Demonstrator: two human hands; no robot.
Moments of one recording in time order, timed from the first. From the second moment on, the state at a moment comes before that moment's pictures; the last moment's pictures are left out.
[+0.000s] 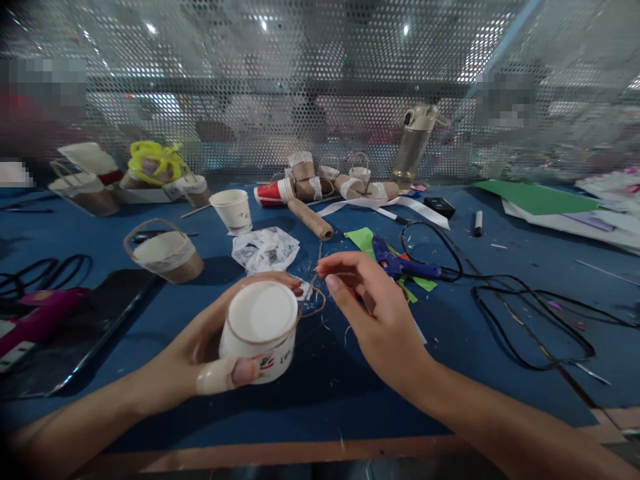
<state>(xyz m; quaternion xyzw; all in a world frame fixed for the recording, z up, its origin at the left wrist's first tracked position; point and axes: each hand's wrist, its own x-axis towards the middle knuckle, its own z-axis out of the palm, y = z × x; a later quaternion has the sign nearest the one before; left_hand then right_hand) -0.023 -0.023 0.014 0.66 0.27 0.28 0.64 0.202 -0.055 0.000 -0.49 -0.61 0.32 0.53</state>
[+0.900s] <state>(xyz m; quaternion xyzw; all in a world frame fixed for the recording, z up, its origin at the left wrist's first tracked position) -0.029 -0.022 0.015 0.66 0.18 0.36 0.63 0.212 -0.070 0.022 -0.32 -0.84 0.01 0.43</state>
